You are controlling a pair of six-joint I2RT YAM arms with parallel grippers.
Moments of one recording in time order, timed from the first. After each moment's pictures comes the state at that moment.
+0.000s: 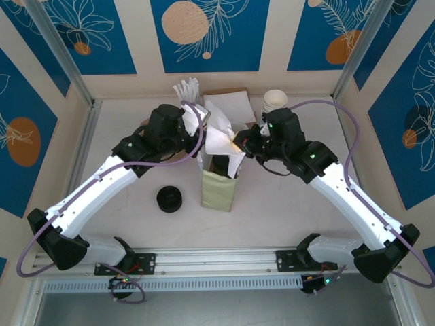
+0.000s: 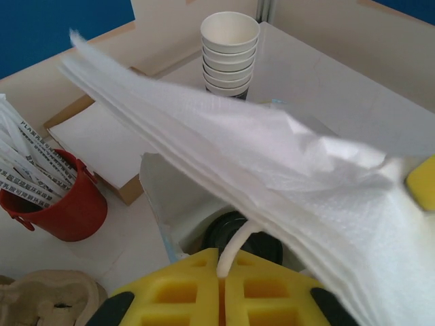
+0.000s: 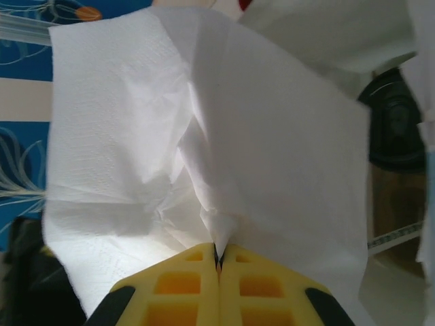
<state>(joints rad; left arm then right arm) -0.72 1.34 1.44 -0.60 0.03 0.00 0.65 1.19 1.33 -0.70 -0.18 1.20</state>
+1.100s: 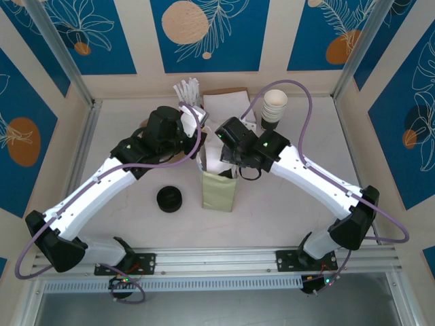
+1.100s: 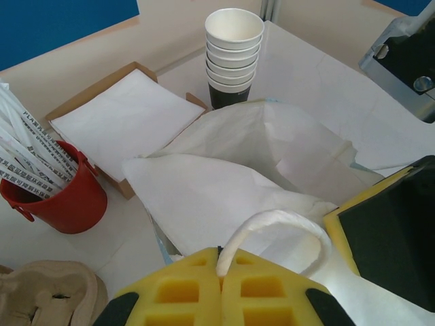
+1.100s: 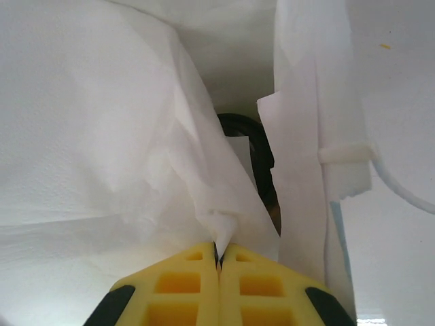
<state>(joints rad) -0.72 1.32 1.41 -0.60 0.02 -0.02 0.87 1.50 1.56 -1.07 0.35 0.95</state>
